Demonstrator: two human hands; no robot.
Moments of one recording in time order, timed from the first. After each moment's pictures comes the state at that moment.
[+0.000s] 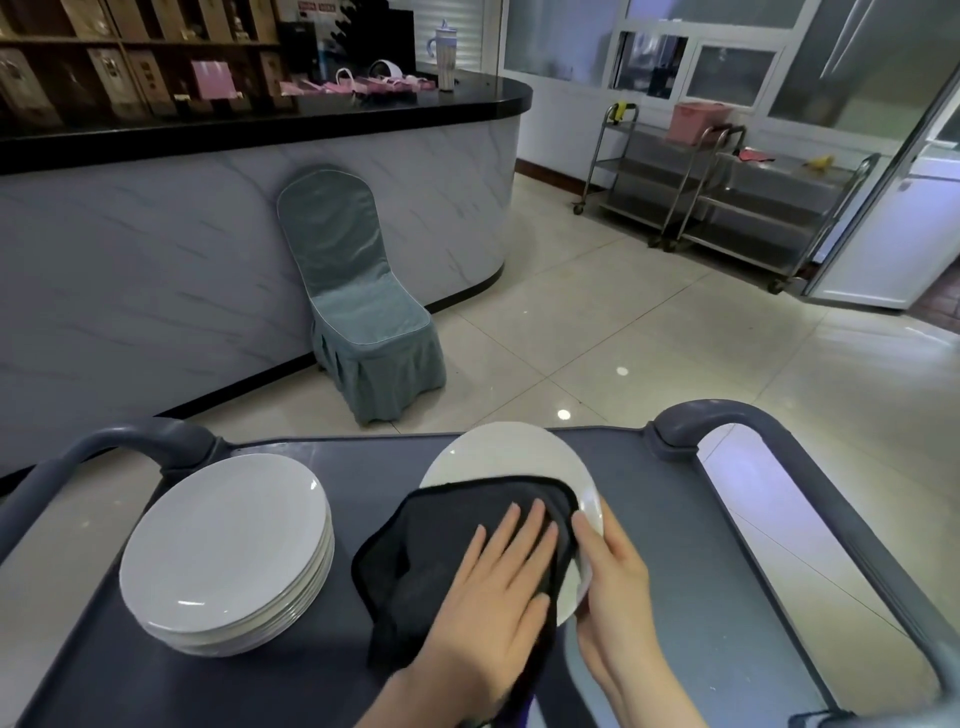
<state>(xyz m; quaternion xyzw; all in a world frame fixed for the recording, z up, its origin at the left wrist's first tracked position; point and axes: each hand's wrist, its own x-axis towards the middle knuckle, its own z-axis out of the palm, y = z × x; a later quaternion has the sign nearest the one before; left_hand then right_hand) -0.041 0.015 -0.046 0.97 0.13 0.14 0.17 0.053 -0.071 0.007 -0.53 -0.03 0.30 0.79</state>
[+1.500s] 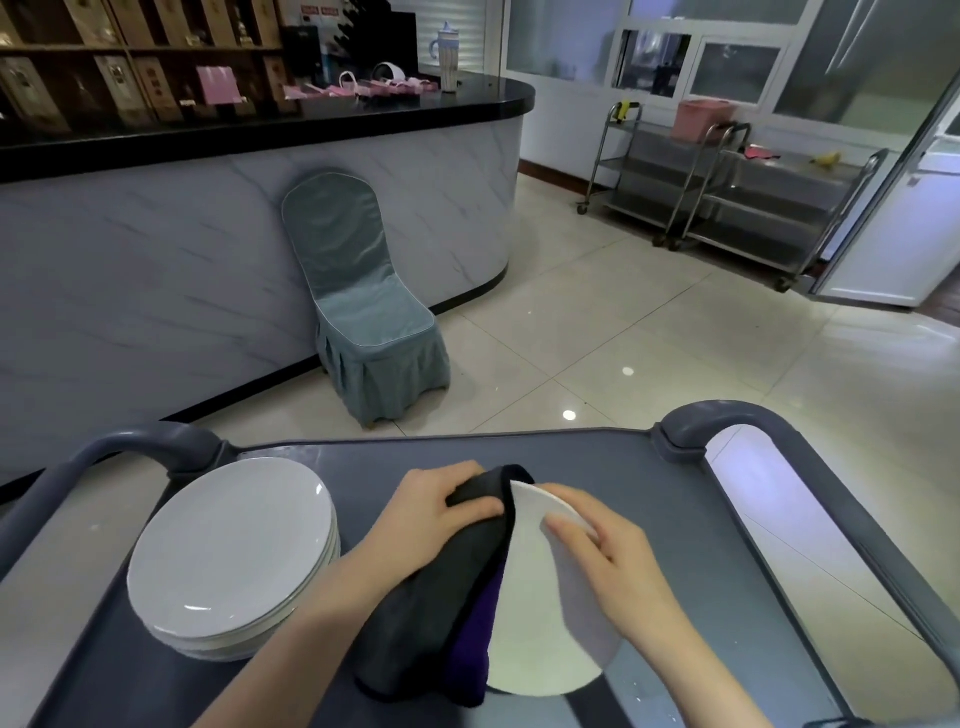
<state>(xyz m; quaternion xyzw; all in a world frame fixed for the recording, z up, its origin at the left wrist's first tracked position) -0.042 0.108 0.020 0.87 0.17 0.18 0.43 0.079 -0.078 0.031 -0.70 -0.42 0.22 0.54</state>
